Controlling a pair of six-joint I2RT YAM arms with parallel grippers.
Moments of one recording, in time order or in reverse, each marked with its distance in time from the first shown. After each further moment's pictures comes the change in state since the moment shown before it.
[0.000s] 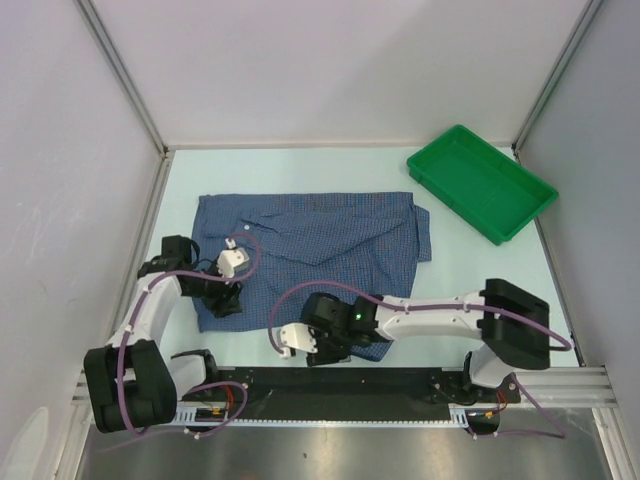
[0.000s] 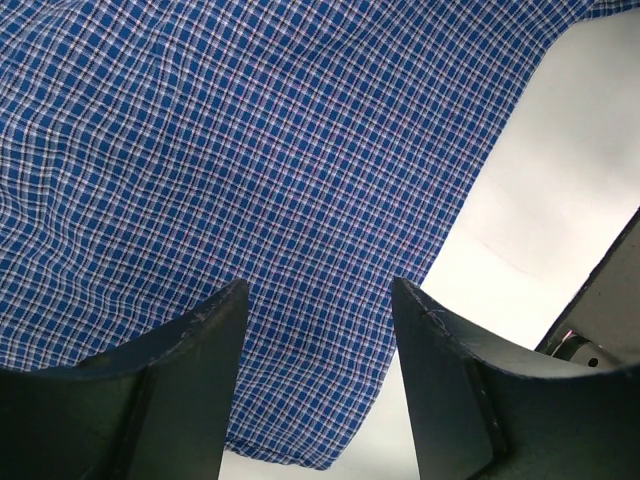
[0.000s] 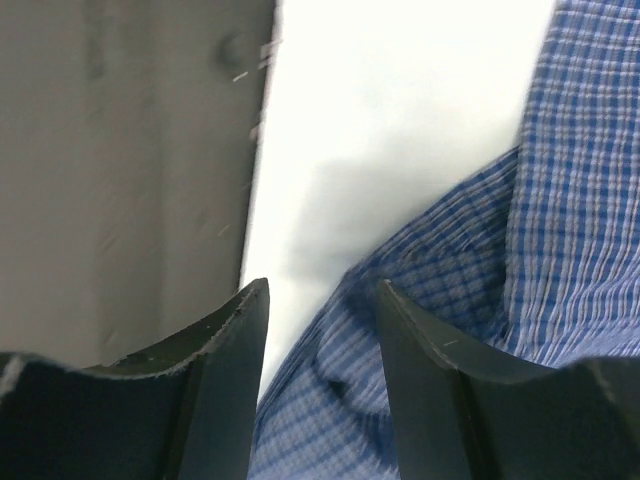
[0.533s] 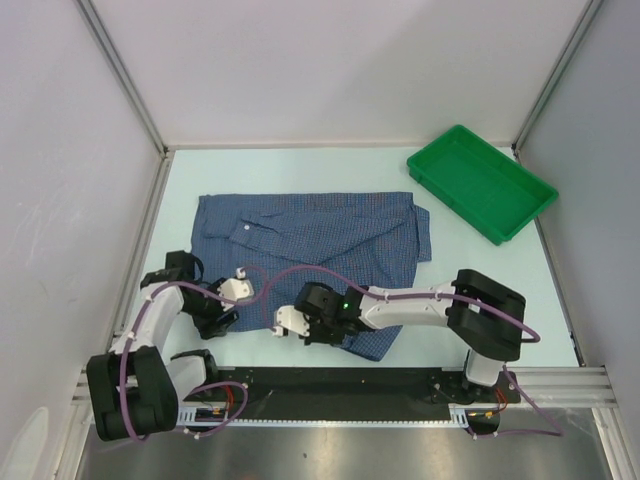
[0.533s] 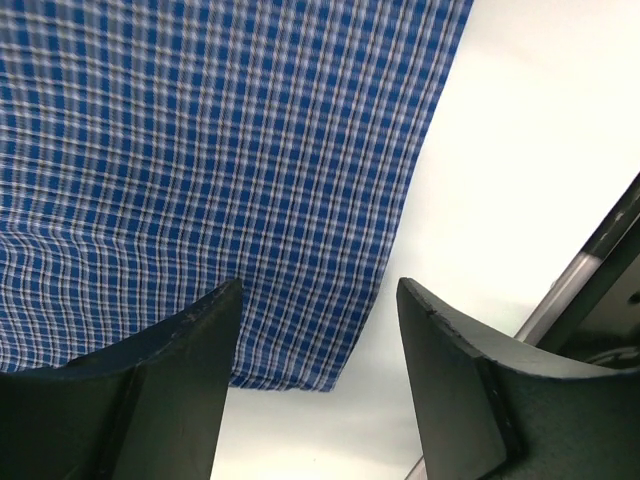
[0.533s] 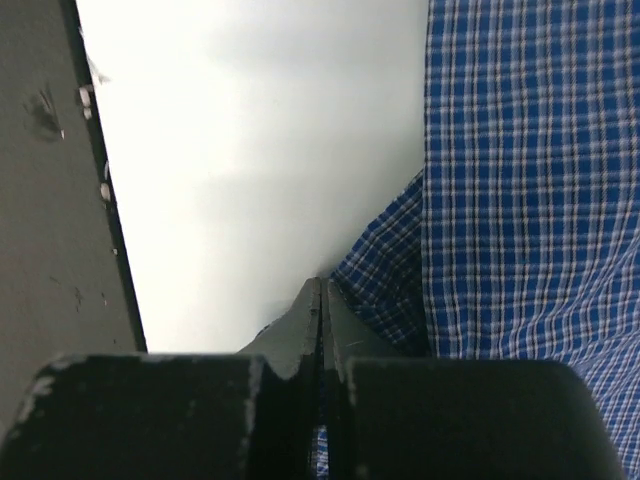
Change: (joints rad) left arm 0.010 -0.043 -0.092 -0.101 -0.229 0.294; right arm -0.078 0.154 0.050 0.090 0.064 0.082
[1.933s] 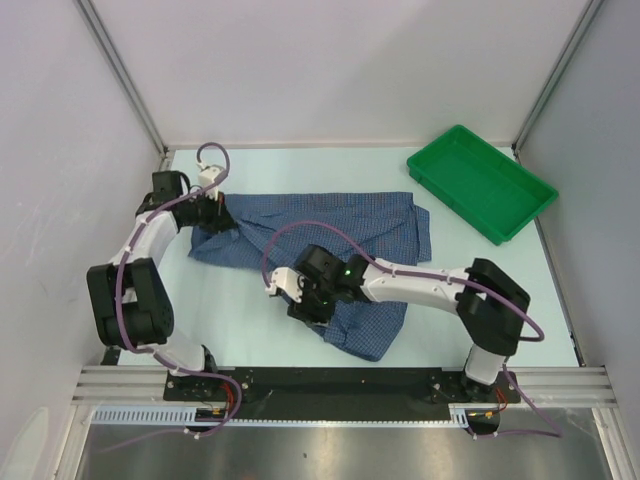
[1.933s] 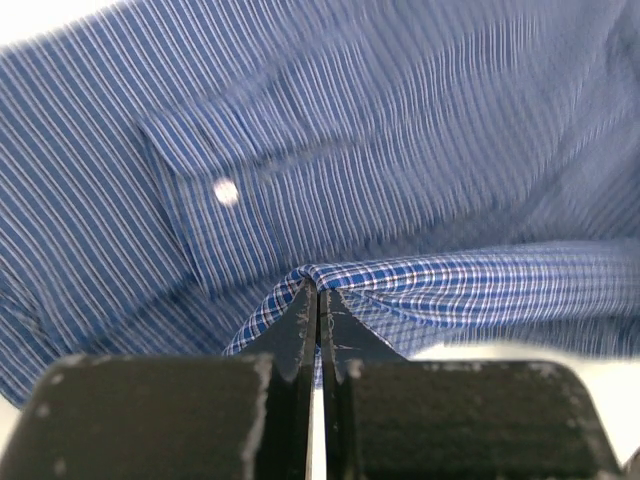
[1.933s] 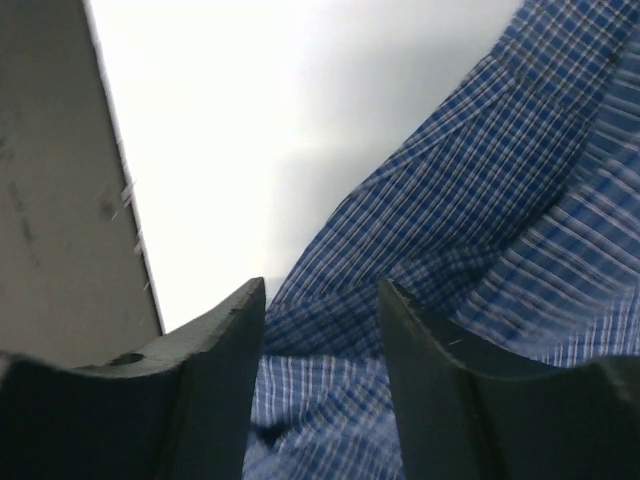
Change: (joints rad) left arm 0.001 0.494 0.555 0.450 0.290 -0.876; right arm -0.137 -0.031 0.162 -0.091 -0.183 0.068
